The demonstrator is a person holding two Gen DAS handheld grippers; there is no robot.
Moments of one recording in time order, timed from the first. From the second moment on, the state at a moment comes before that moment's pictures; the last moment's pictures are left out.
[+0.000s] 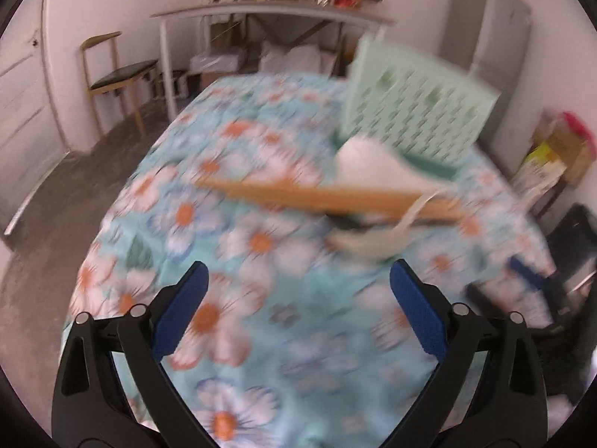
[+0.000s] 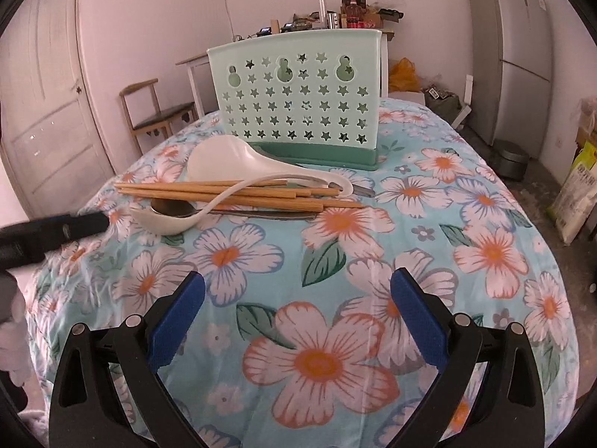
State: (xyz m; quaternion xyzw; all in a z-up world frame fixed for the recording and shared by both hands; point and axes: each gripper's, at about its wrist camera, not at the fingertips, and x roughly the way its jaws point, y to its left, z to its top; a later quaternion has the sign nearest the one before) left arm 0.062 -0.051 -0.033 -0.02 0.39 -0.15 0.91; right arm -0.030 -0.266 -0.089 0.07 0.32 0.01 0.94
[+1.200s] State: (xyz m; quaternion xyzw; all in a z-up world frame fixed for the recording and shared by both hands) left arm 0.109 -0.009 -0.079 -0.22 0.60 -0.21 0.74; right arm -0.040 -0.274 -0.089 0.09 0.33 -0.01 0.94
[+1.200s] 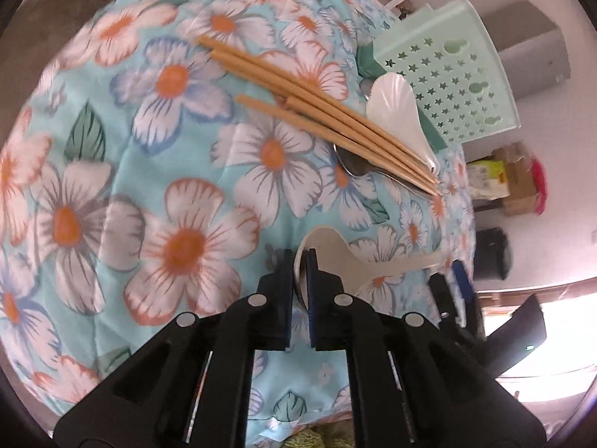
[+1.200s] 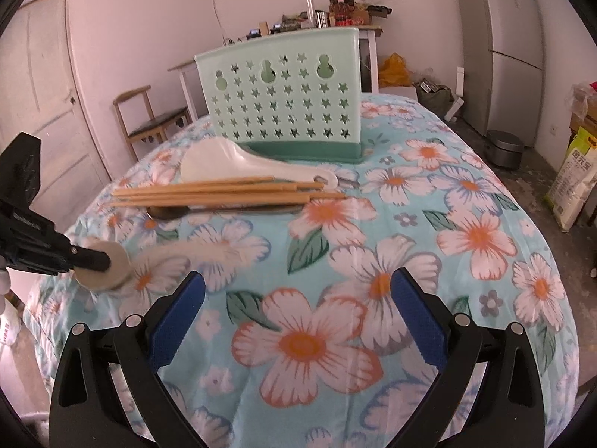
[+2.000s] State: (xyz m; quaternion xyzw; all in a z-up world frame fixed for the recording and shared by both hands) left arm 0.082 0.006 -0.078 -0.22 0.50 -0.21 0.81; right arm -0.054 -0.291 -0.081 0.13 0.36 -0.01 0.92
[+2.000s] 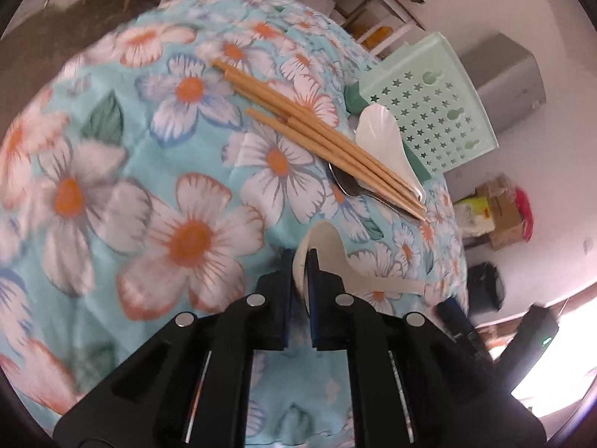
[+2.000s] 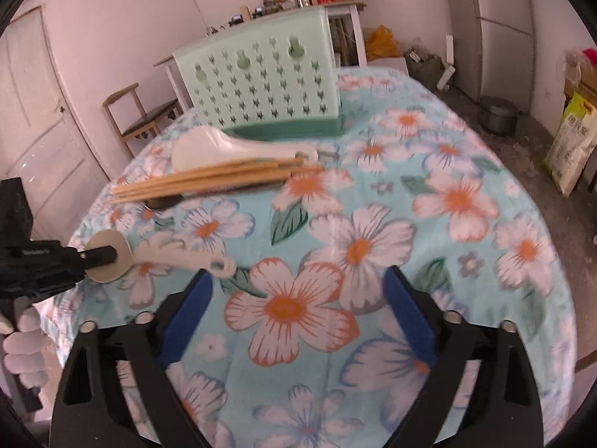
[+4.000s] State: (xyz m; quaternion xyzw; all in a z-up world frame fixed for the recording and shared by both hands) left arm 0.076 0.036 -0.097 -0.21 0.47 -0.33 0.79; right arm 0.074 -0.128 -0.068 -0.22 0.43 0.26 0.84
